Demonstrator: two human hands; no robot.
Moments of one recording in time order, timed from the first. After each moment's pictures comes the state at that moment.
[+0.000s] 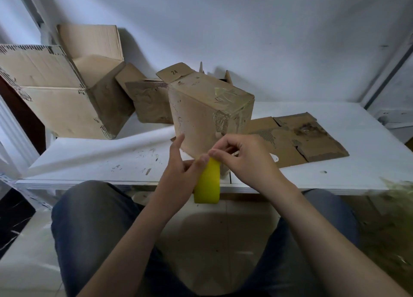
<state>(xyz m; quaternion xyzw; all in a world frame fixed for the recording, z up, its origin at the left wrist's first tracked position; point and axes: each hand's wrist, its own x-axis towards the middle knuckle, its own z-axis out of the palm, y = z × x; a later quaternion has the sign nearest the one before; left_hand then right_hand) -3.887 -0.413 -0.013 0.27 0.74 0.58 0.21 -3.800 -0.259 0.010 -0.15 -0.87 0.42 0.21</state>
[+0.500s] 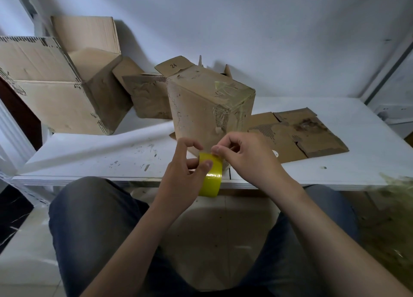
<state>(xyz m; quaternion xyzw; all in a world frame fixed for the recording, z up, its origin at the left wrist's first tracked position) -3.880 -0.409 -0.019 0.31 0.75 0.56 0.17 -3.799 -0.256 0.005 -0.19 -0.89 0.36 0.19</state>
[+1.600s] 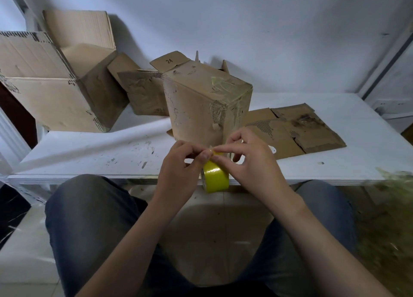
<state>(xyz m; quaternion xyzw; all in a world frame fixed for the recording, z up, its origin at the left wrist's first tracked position) -3.886 -0.402 -0.024 0.36 0.77 0.53 0.07 -3.780 -0.262 -0.017 -0.16 -0.91 0.28 0.26</state>
